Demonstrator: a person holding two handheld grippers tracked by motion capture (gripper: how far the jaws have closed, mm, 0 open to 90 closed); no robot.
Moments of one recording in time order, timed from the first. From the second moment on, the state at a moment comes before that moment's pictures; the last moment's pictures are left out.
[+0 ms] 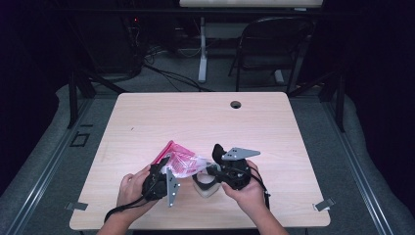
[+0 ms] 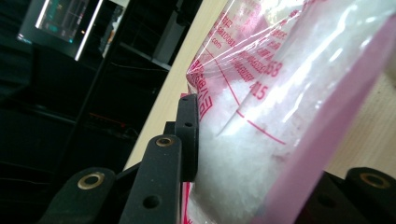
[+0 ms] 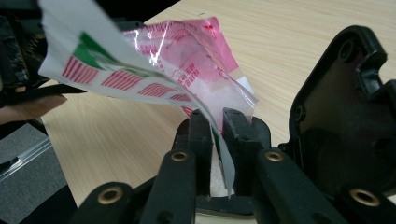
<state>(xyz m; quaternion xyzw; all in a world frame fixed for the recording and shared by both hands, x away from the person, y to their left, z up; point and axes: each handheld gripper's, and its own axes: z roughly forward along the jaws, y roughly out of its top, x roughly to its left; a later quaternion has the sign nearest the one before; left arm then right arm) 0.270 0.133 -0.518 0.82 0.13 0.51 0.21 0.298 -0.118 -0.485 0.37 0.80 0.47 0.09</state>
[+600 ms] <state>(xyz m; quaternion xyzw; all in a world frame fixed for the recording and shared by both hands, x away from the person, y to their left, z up) 0.276 0.145 -0.533 0.83 0.20 0.44 0.27 0.295 -0.119 -0.479 0.37 0.78 0.50 0.10</state>
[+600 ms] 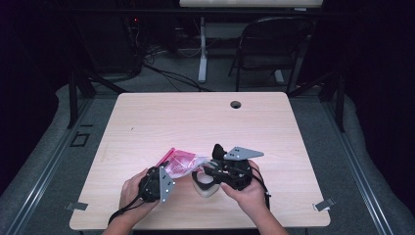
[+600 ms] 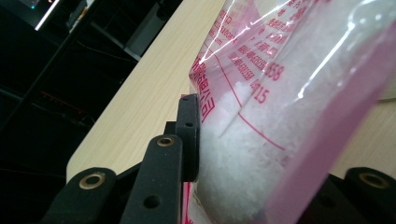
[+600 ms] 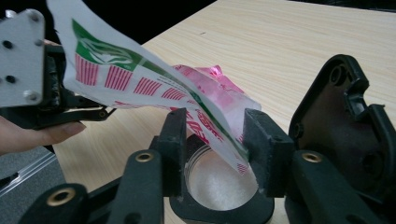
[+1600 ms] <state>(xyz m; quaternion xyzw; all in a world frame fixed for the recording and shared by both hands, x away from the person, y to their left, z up) 0.293 0.167 -0.539 0.83 0.28 0.35 0.34 0.293 -0.131 -0.466 0.37 0.75 0.54 0.10</state>
